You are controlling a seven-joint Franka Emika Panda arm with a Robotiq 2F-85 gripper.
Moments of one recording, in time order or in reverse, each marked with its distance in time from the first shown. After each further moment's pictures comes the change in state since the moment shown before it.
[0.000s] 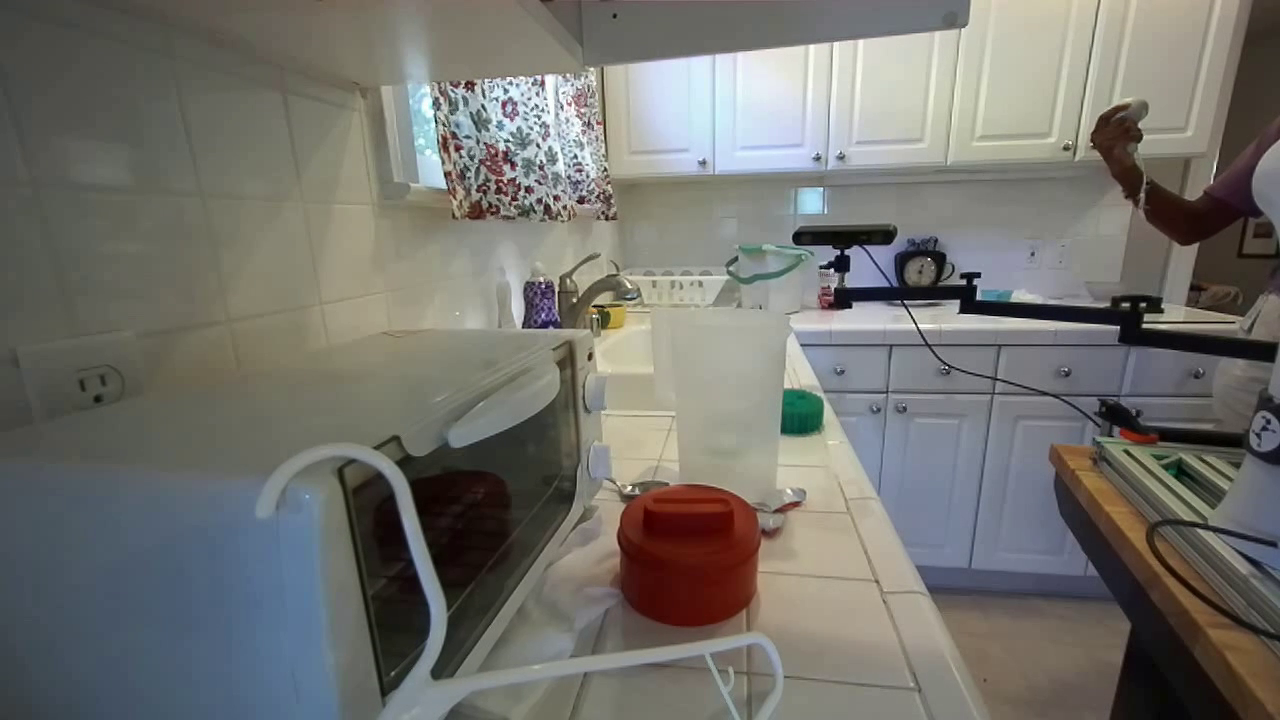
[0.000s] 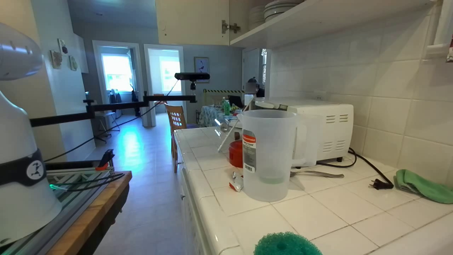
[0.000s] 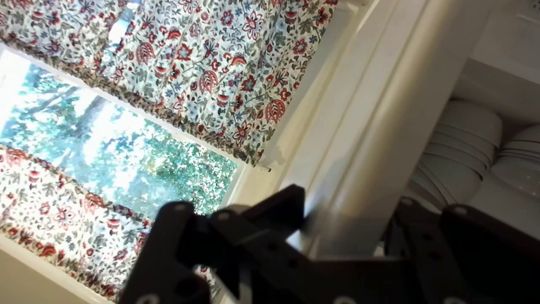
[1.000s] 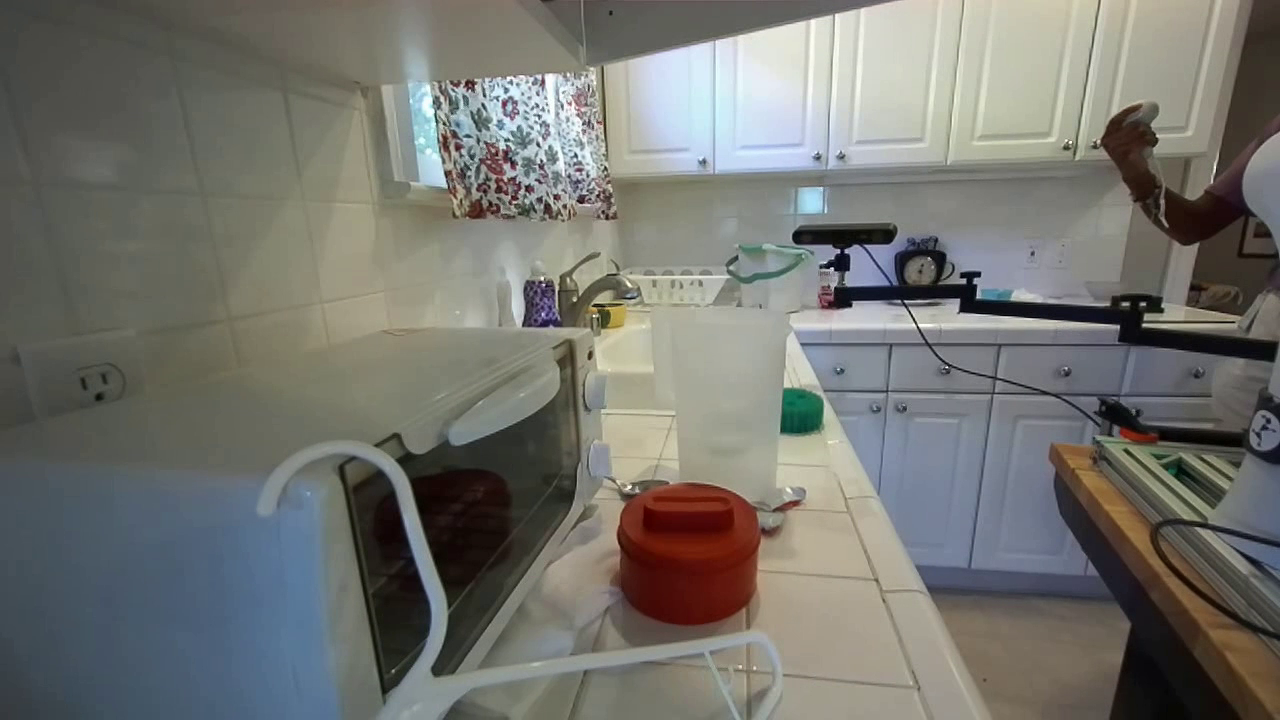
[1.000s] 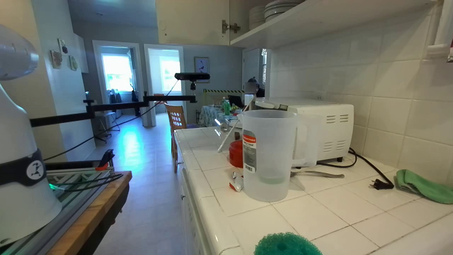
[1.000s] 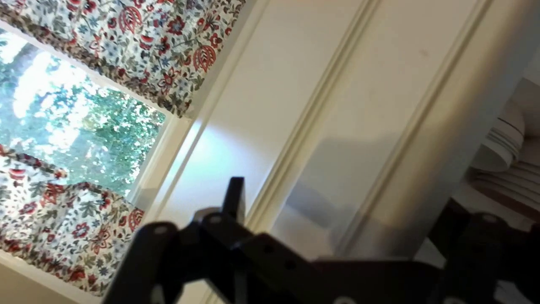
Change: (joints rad) arm 0.107 0.047 0.095 -0.007 0.012 0.095 0.028
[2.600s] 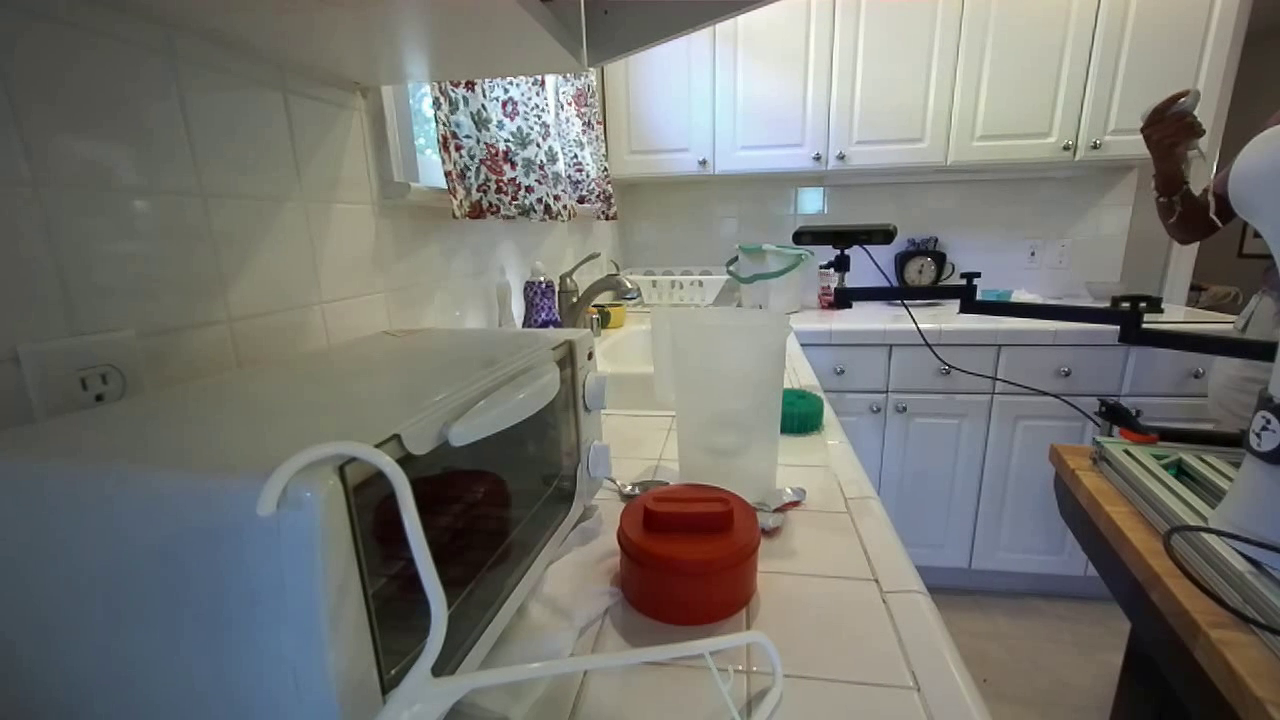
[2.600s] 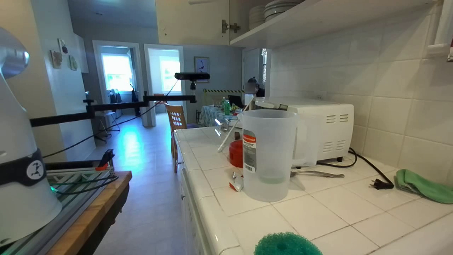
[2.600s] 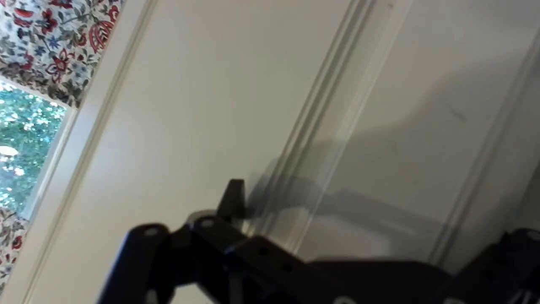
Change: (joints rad) arm 0.167 0.168 -0.038 0.042 0.060 0.090 -0.032
